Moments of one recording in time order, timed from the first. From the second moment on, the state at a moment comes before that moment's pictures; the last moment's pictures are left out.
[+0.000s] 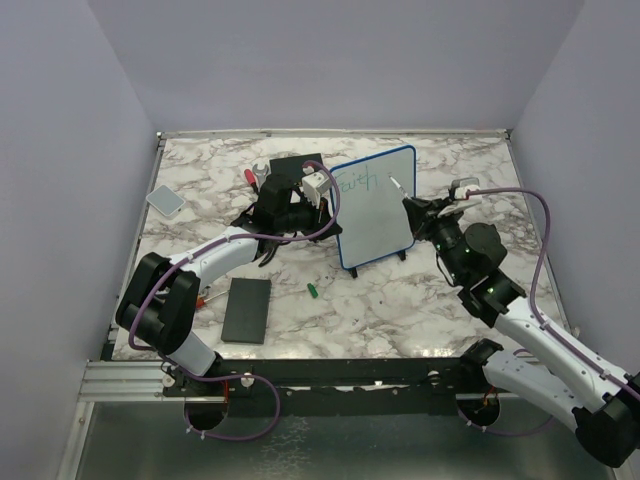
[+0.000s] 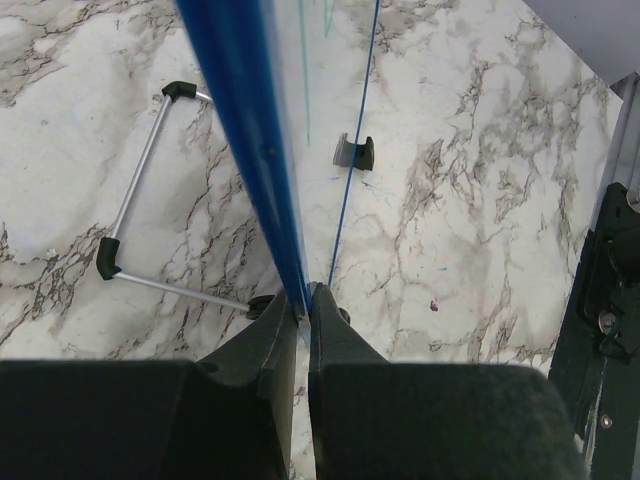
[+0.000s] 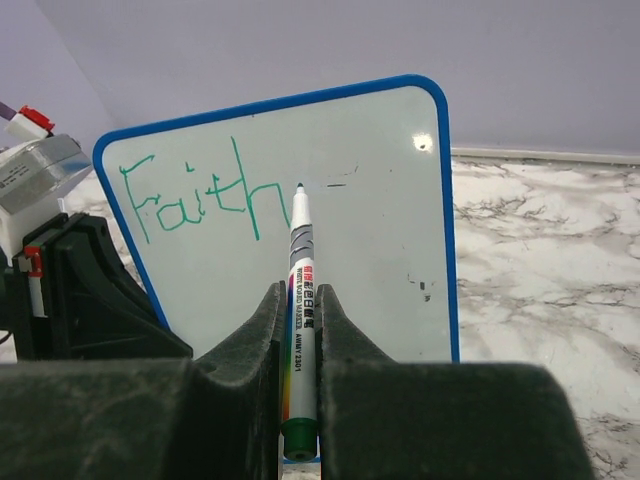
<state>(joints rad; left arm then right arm) -0.53 1.56 0.95 0.17 0.60 -0.14 0.59 0.83 0.62 0.28 0.25 0.16</state>
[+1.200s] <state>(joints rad) -0.53 1.56 0.95 0.17 0.60 -0.14 0.59 0.99 0.57 0.35 -0.20 0.13</state>
